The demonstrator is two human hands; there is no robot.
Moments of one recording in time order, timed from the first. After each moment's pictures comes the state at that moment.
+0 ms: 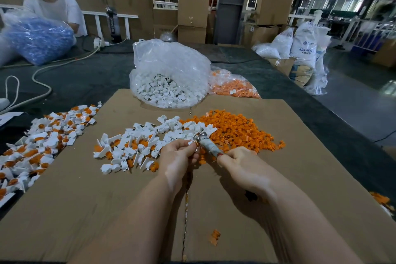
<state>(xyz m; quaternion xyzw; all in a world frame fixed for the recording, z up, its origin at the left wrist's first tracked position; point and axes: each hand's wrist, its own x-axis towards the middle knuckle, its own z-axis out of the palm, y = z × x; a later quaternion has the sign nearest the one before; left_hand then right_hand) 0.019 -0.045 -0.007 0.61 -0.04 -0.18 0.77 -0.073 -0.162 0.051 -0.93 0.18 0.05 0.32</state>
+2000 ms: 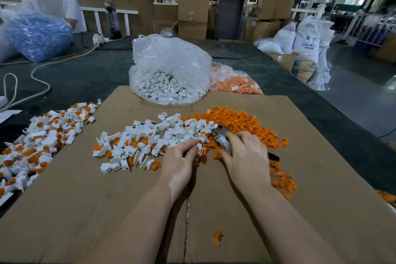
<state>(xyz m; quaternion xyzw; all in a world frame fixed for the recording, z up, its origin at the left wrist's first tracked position) 0.015 -0.039 -0.017 0.77 -0.15 -0.04 0.62 -0.054 -0.170 -0.003 -0.95 0.15 -0.27 0.04</state>
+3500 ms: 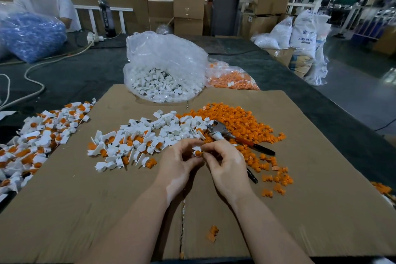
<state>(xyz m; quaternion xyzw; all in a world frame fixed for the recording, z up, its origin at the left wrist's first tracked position) 0.002 -0.032 -0.007 0.78 -0.25 -0.06 0.57 -0.057 -0.145 -0.018 -0.86 0.07 -0.33 0.38</state>
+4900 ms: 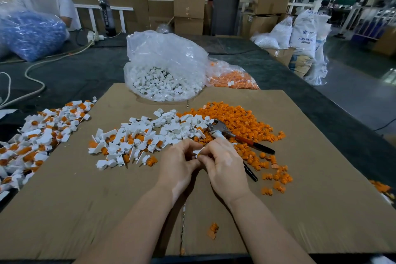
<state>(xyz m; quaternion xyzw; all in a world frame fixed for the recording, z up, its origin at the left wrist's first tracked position) 0.000 -0.035 -0.012 0.82 -0.24 -0.03 0.51 -0.060 -0.138 -0.012 -0.90 0.03 -0.34 0.26</state>
